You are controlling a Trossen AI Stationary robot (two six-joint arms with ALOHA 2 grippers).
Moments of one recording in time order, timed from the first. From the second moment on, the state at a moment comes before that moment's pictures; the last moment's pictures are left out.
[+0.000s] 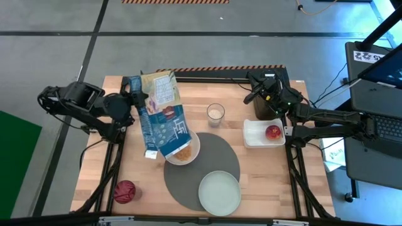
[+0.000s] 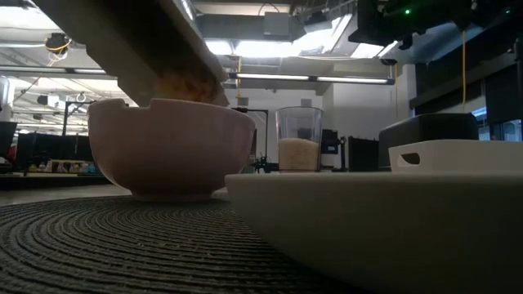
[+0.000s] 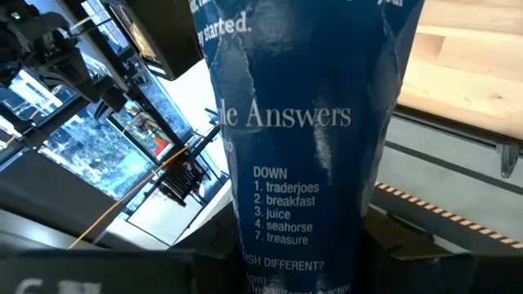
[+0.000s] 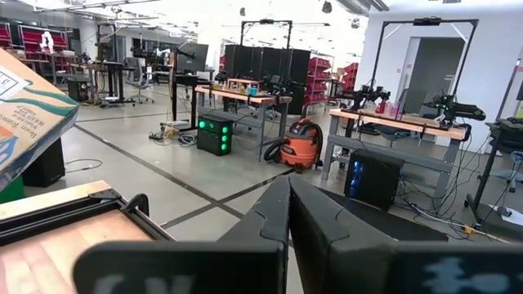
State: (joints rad) left arm -0.26 1.07 1.56 -1.41 -0.80 1.55; right arm -0.28 0.92 0.62 0.44 0.56 -0.15
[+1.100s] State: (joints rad) left arm -0.30 1.08 1.56 -1.39 -0.88 1.58; right arm -0.28 0.92 0.62 0.33 0.50 -0.07
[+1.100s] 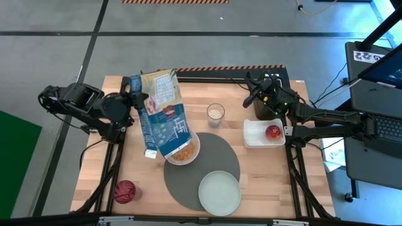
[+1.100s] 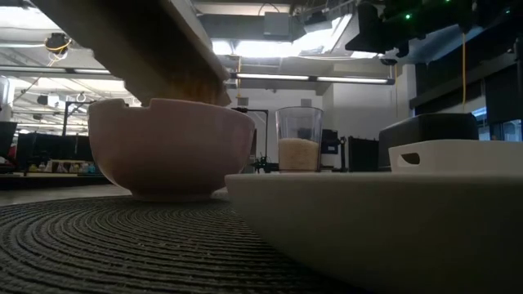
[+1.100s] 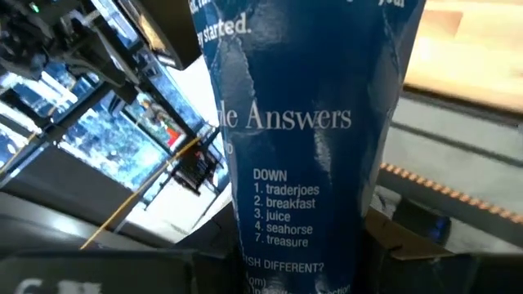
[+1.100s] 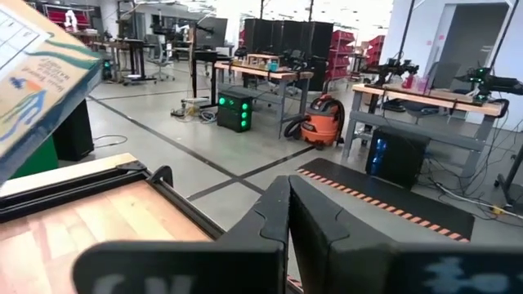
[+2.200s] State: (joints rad) left arm -0.37 1.08 1.56 -1.45 -0.83 1.49; right arm -0.28 0.92 0.62 0.33 0.50 -0.07
